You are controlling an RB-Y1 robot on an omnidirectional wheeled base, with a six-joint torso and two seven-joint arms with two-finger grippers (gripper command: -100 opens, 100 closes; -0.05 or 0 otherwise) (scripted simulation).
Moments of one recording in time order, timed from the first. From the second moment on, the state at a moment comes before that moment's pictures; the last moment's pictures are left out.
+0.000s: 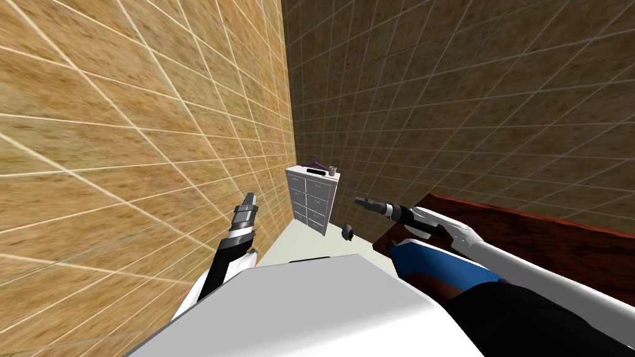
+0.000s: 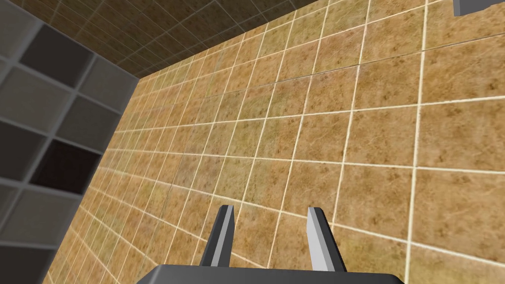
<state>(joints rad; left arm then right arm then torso) 0.52 -0.01 0.06 -2.21 -0.09 -0.47 -0.15 0.46 -1.30 -0.16 -1.76 0.20 -0.88 -0.24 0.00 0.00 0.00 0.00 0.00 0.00</state>
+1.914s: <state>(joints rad) 0.52 -0.01 0.06 -2.21 -0.09 -0.47 -0.15 0.49 -1.92 -0.22 -1.51 0.26 -1.05 -0.42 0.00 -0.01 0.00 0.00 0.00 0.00</state>
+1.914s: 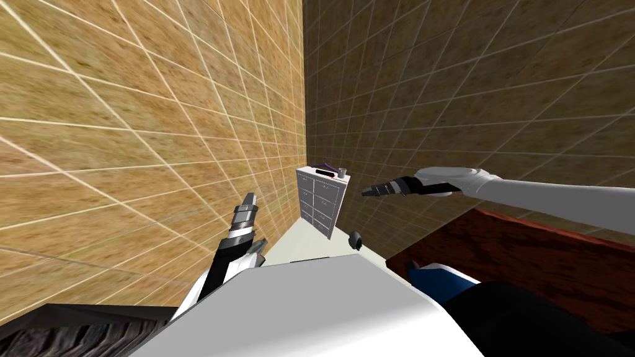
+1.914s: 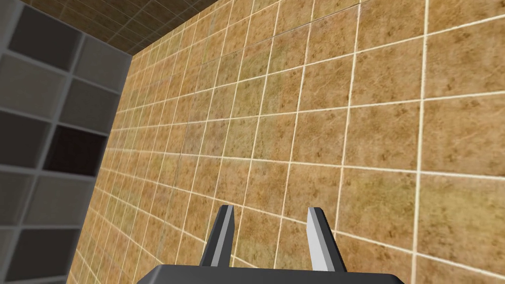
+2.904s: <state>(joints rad) 0.52 -0.01 0.06 -2.21 -0.09 -0.47 -0.15 0.51 -2.22 -0.22 -1.41 0.26 -1.10 -0.48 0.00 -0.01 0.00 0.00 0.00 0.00</state>
